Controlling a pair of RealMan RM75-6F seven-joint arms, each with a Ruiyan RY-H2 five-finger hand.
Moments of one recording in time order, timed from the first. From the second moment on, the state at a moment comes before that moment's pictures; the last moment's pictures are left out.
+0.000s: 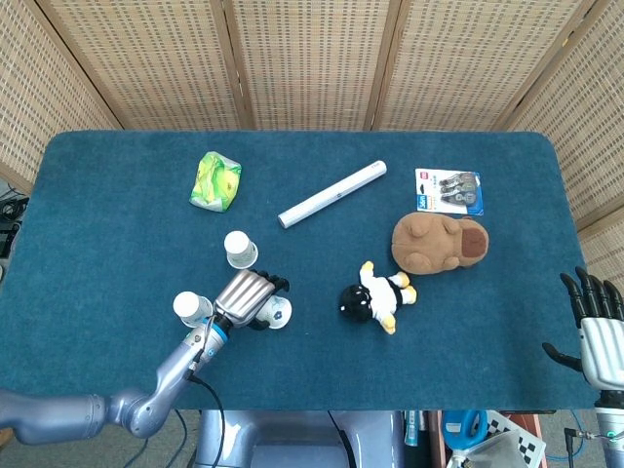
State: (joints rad) left arm -0.79 -1.62 -0.15 -1.61 1.10 0.94 0.56; right arm 0.07 -1.14 0.10 -1.54 -1.45 1.50 -0.02
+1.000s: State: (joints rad) left arm -0.93 -1.39 -0.33 -1.70 0.71 1.03 0.80; right arm 0.08 -1.14 0.10 -1.53 -1.43 1.47 -0.03
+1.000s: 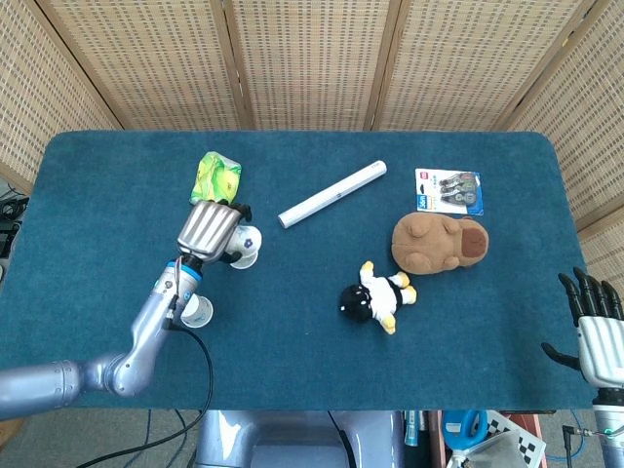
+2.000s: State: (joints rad) left arm -1.05 -1.44 -0.25 -1.57 0.52 1.02 0.81; right arm 0.08 -1.14 0.11 -1.52 -1.42 1.46 -0.01
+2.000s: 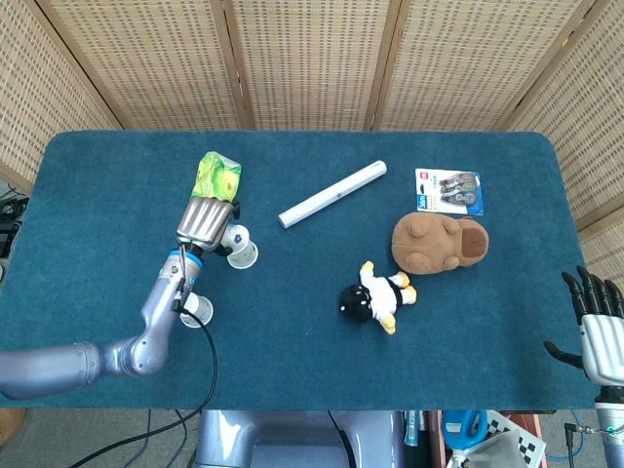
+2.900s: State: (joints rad) left arm -0.93 -1.28 -0.20 -1.79 0.90 1.01 0.51; right arm 0.08 -1.14 0.11 -1.53 -1.42 1.45 -0.02
